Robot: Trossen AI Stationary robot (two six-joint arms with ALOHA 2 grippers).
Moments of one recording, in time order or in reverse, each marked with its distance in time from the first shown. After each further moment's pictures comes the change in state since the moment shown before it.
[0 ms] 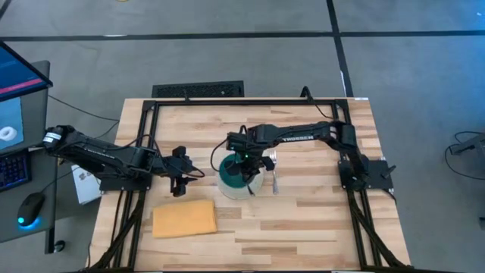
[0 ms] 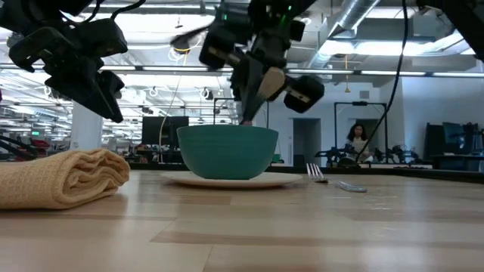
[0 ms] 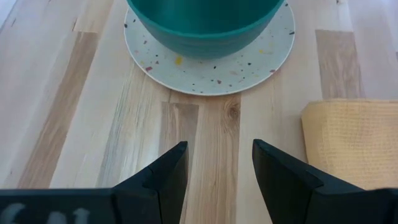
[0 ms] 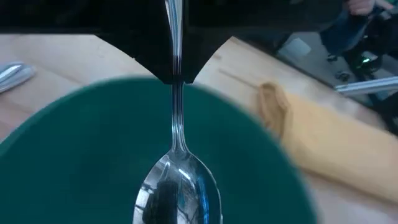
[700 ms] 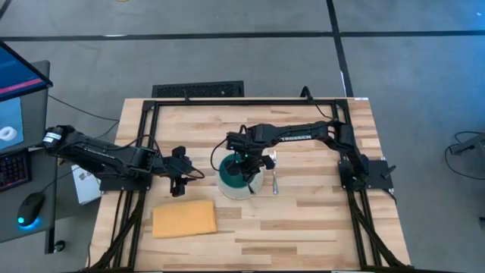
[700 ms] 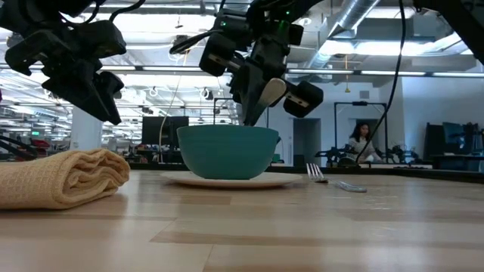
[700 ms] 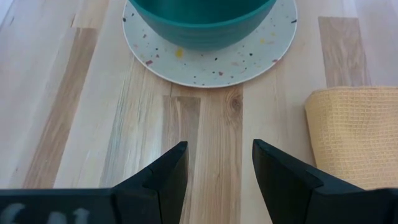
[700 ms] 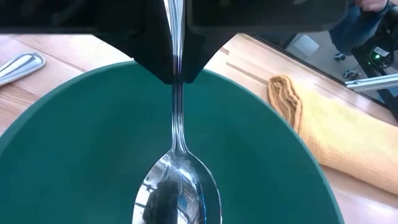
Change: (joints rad) left arm 0.000 0.000 0.000 -0.024 0.000 0.027; right arm -0.019 0.030 0.000 -0.016 0.007 -0.045
